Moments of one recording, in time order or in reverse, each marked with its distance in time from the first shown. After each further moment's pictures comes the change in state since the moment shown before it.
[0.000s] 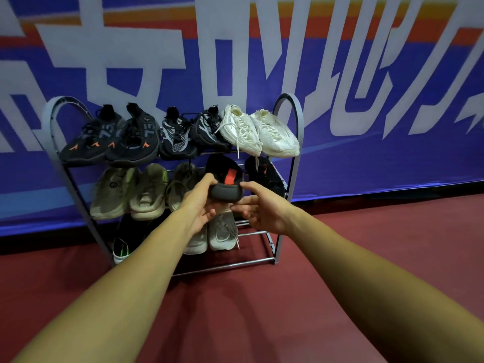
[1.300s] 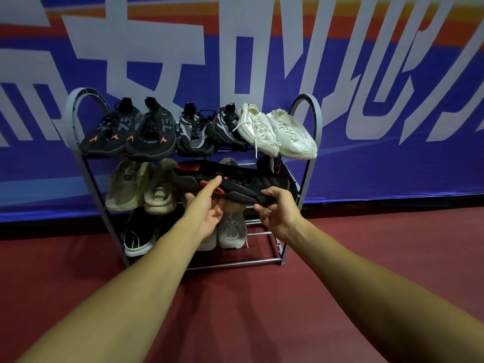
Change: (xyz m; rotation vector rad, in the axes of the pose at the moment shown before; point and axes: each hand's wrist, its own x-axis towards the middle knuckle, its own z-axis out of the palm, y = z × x) left_hand 0.011 -0.014 -0.020 -0.438 0.107 0.007; right_hand 0.007 0.013 0.014 0.424 0.219 -0.130
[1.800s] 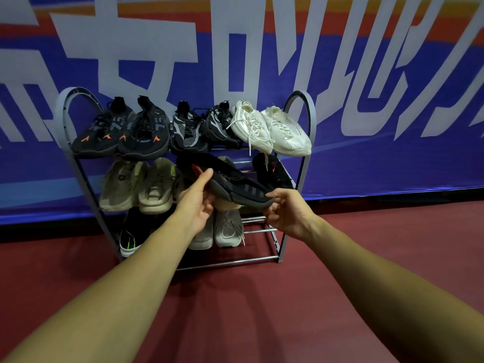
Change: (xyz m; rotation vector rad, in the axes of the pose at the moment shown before) left_hand 0.007 0.005 -0.003 0.106 -0.041 0.026; right_hand -0.006 -0.018 -0.033 -0.093 -0.211 0.091
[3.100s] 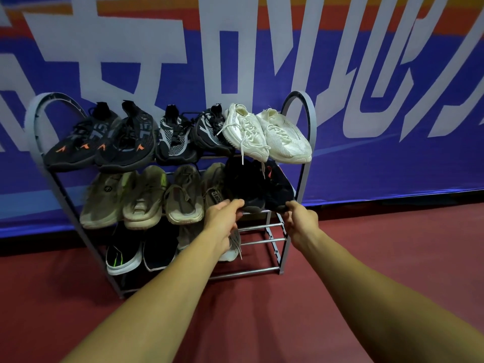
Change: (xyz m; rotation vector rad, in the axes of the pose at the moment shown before) left_hand 0.040 -0.061 0.050 0.234 0.014 0.041; right_hand 0.059 0.007 -0.047 0.025 0.582 -0.227
